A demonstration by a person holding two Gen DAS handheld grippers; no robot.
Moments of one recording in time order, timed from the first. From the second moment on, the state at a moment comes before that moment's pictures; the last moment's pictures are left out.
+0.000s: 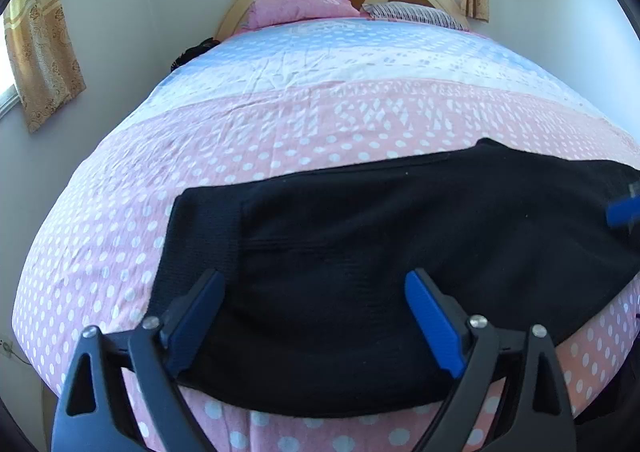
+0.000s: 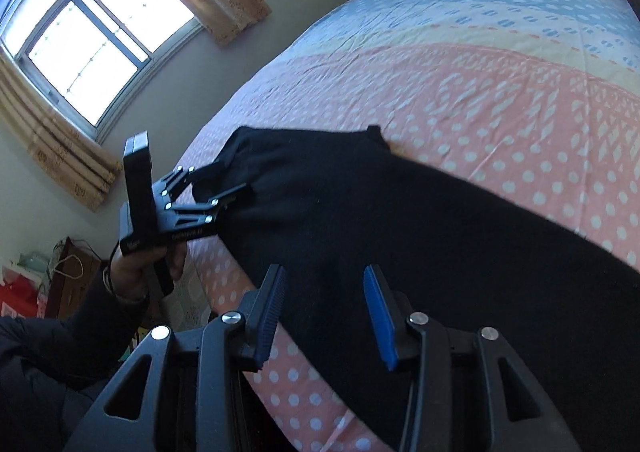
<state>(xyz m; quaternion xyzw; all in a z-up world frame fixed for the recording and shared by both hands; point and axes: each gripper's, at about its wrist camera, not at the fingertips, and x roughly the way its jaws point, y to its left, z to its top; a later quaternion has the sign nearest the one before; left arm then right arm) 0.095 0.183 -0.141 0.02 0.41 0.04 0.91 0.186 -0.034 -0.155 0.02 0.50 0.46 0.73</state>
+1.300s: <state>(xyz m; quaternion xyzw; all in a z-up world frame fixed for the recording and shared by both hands) 0.106 0.206 -0.142 -0.01 0.42 0.08 0.91 0.154 -0.026 -0.174 0.06 0.49 0.47 0.73</state>
